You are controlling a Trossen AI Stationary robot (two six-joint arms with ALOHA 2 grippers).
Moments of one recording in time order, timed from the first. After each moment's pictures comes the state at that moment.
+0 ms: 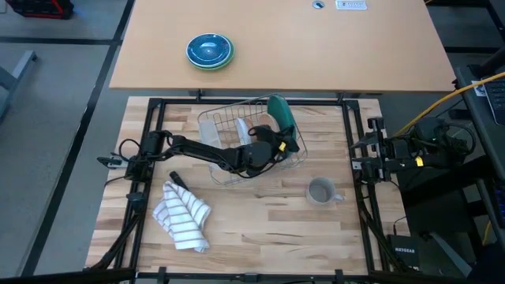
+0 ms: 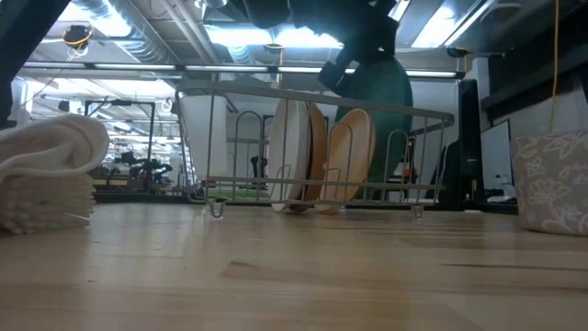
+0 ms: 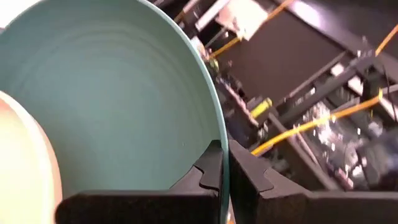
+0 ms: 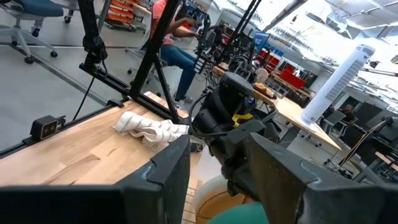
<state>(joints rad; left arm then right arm) -0.05 2.11 1.60 0.53 -0.92 -0.86 0.14 0.26 0.83 -0.58 -0.11 -0.51</state>
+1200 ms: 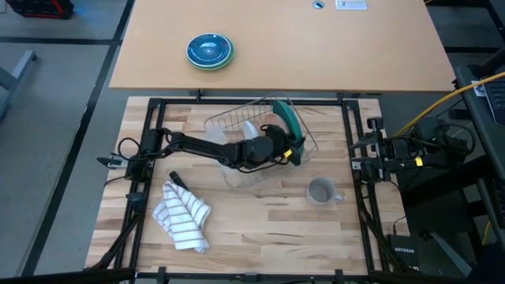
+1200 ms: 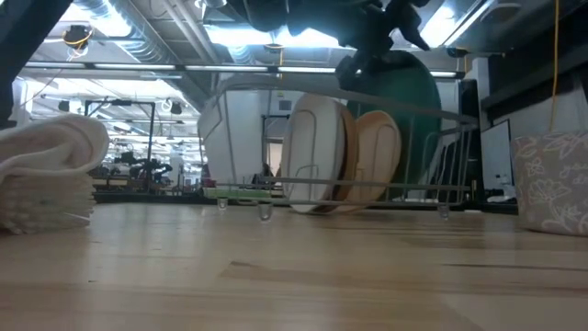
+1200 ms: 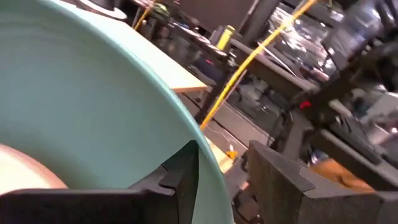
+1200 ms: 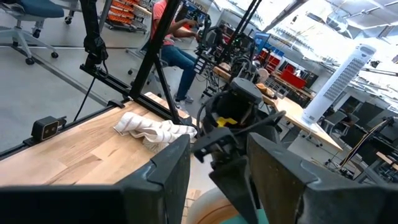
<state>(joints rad) -0.01 2.10 1.59 0.45 -0.55 -0.56 0.14 0.26 0.83 -0.58 -0.12 -0.50</state>
